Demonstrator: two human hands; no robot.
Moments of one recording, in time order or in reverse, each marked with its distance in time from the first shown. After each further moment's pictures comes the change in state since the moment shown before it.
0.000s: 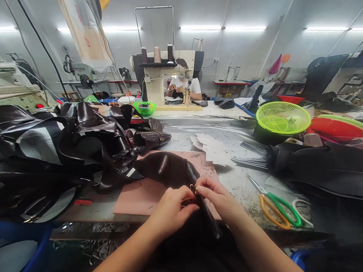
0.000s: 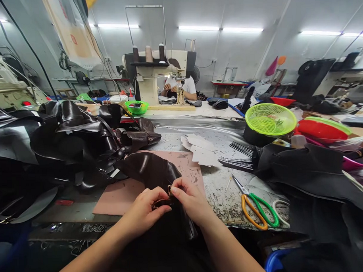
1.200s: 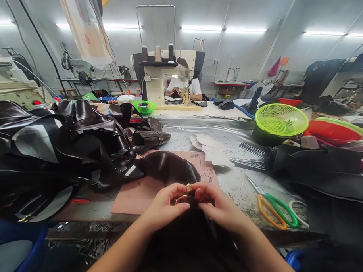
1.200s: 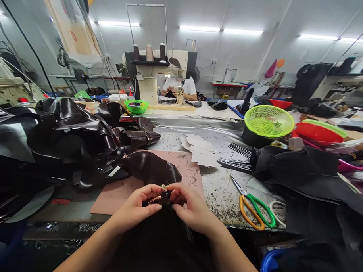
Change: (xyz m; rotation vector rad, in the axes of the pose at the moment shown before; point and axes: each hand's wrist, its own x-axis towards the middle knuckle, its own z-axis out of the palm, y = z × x) left_hand 0.004 -0.008 -0.008 -0.687 -0.130 -0.051; right_hand -0.013 0.007 -0.008 -0.085 -0.143 -0.110
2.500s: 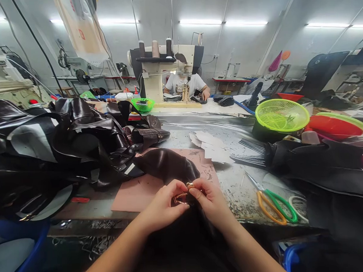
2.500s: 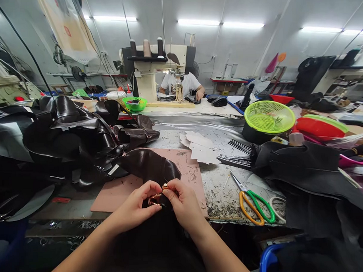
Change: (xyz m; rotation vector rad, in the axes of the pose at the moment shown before) left_hand -0.005 0.002 -0.002 0.300 -0.009 0.092; right_hand 0.011 0.003 0.024 -0.049 0.266 0.035
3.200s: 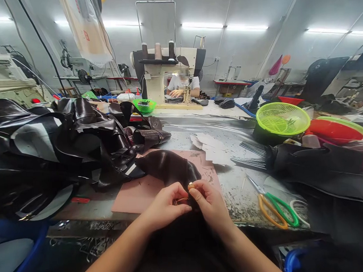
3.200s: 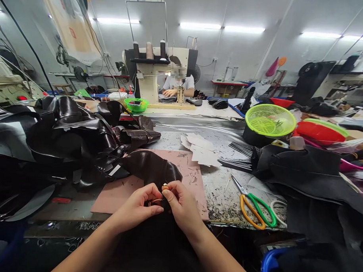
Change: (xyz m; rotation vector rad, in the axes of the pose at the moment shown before) left_hand 0.006 0.001 0.001 -0.176 0.009 -0.171; right_hand -0.002 -0.001 0.009 0.093 0.058 0.064
